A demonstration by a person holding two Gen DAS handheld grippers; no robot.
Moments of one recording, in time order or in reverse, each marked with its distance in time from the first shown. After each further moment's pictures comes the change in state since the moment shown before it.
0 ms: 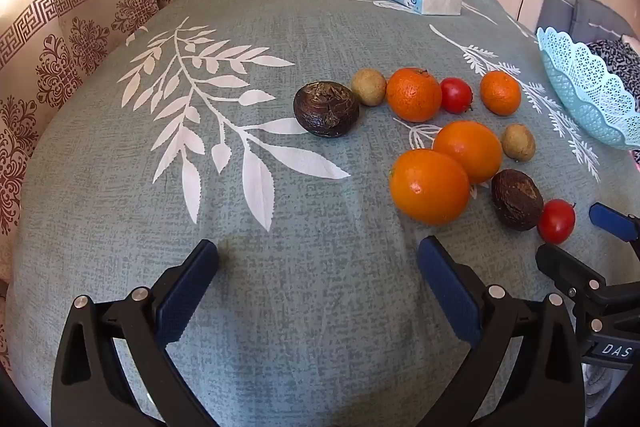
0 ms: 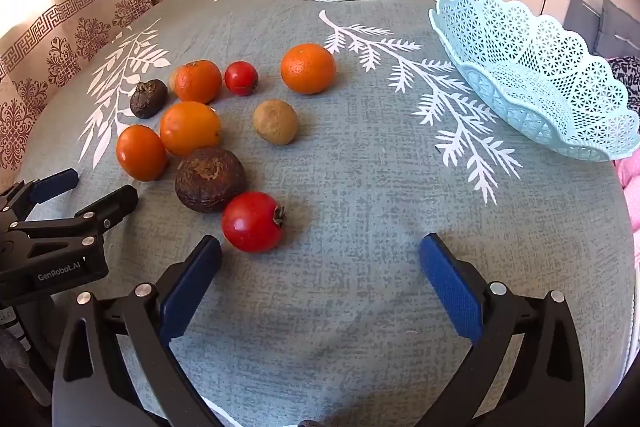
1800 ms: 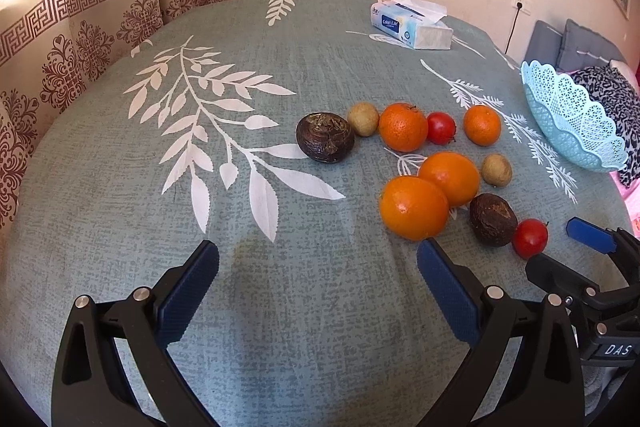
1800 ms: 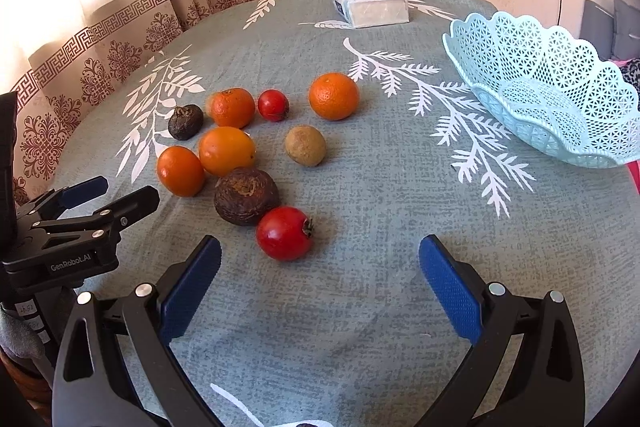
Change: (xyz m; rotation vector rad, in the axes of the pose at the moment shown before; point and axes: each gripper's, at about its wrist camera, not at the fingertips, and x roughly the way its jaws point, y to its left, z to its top) left arm -0.020 0.007 -0.002 -0.041 -0.099 -0.057; right arm -0.016 0.005 -0.006 -0.007 -0.094 0.111
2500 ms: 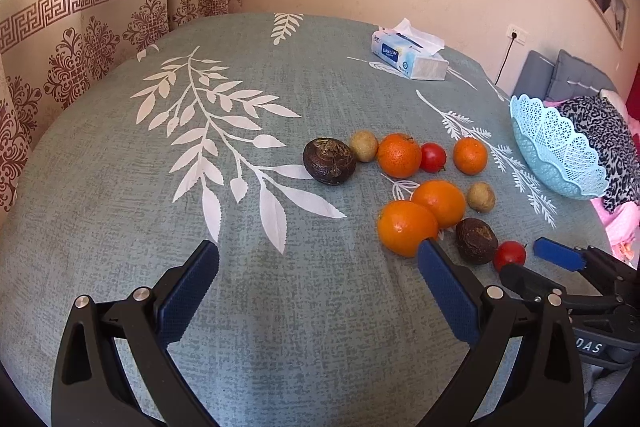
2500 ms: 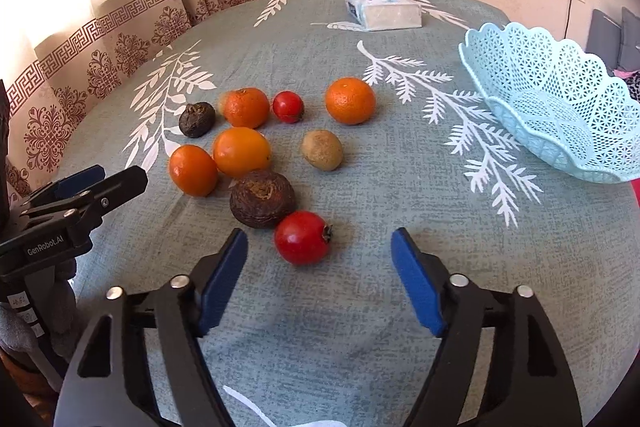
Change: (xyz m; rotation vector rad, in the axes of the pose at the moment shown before) left arm -0.019 0.014 0.002 -0.059 -0.075 -0.063; right arm 0.005 0.010 0.007 -0.043 0.028 0.018
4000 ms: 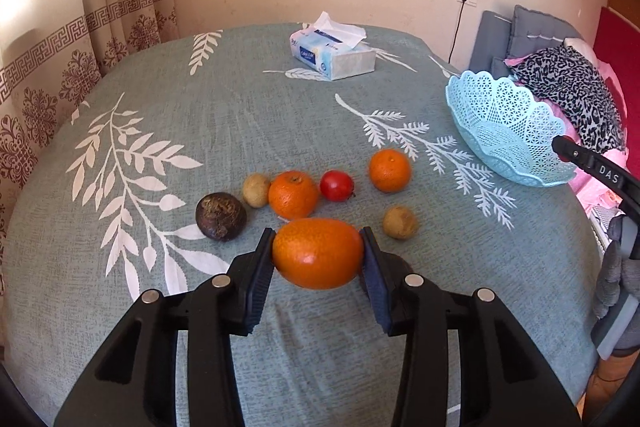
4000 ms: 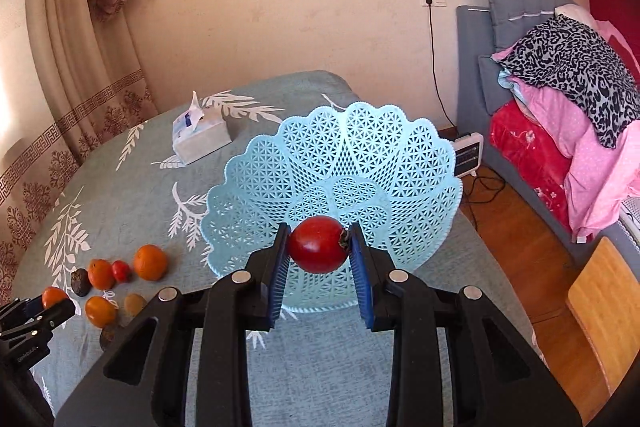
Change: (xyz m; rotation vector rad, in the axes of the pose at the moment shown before) left arm 0.013 -0.082 0.042 0.197 0.045 -0.083; right arm -0.077 -0.149 0.033 0.324 -0.306 -0.316
